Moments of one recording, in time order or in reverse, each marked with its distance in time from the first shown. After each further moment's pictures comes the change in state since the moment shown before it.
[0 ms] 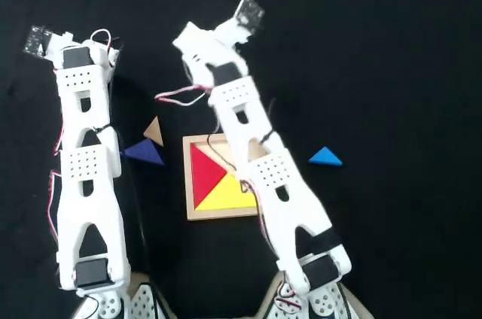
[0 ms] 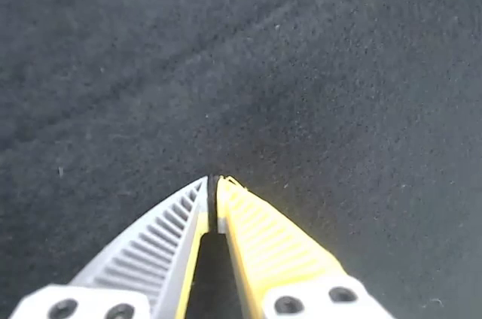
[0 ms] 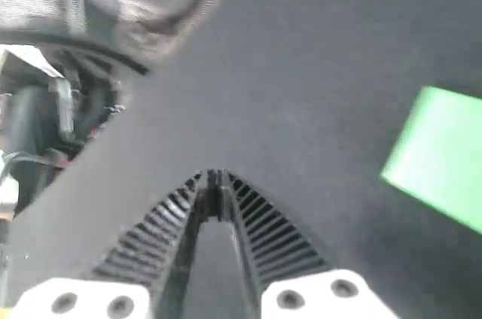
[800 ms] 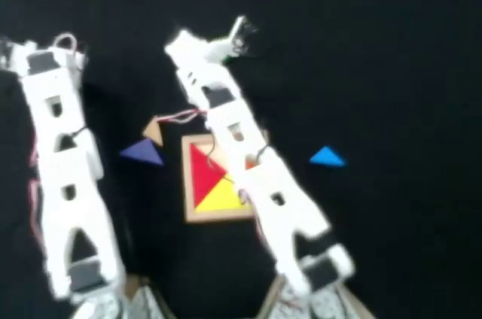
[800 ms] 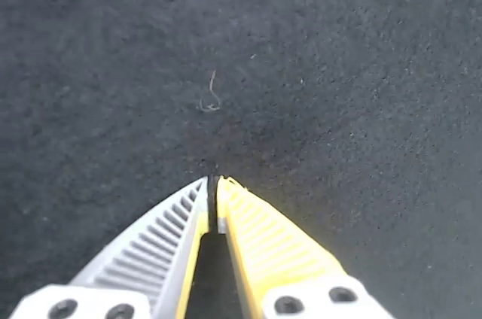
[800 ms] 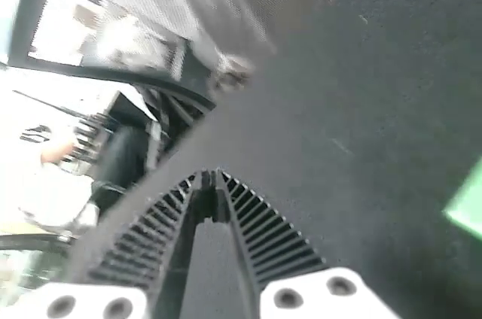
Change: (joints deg) left arm -7.8 0.3 -1.5 3.9 0.0; right arm -0.7 9.1 0.7 -21.2 -0.5
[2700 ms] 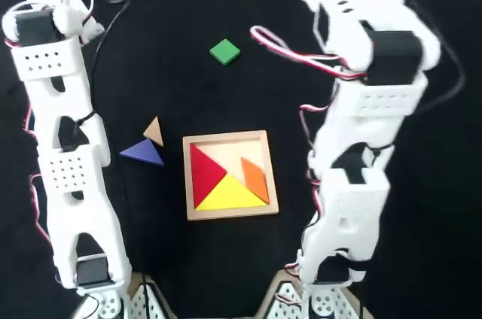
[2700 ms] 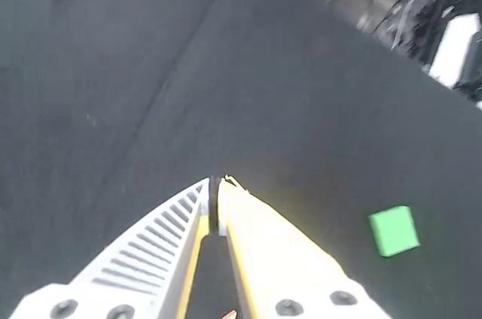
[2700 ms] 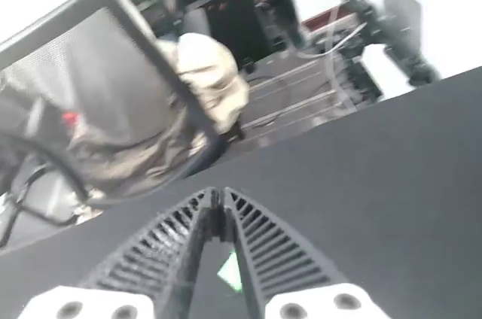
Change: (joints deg) left arm 10.1 -36.0 1.5 18.5 -36.3; right arm 26.0 -71.0 -3.8 86.2 32.7
